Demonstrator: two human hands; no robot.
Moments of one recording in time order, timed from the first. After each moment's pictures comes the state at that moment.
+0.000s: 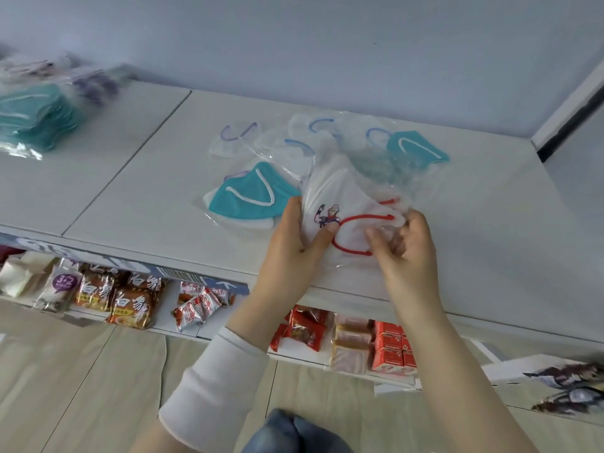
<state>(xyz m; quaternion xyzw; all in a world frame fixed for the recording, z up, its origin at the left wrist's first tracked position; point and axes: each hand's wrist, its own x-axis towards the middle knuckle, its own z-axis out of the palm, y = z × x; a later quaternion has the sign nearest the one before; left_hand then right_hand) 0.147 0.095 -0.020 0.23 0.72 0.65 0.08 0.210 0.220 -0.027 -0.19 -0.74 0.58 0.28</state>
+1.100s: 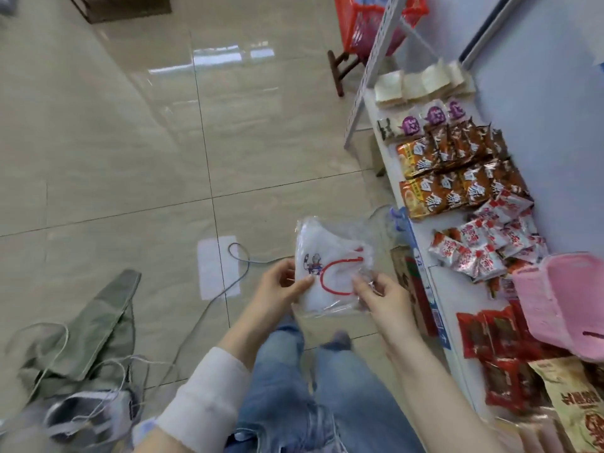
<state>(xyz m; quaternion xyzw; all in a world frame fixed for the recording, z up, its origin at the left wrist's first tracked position) 0.349 -0.392 -0.191 -0.42 0.56 0.71 0.01 0.251 -0.256 -0.190 -0.02 -0.77 0.52 -0.37</state>
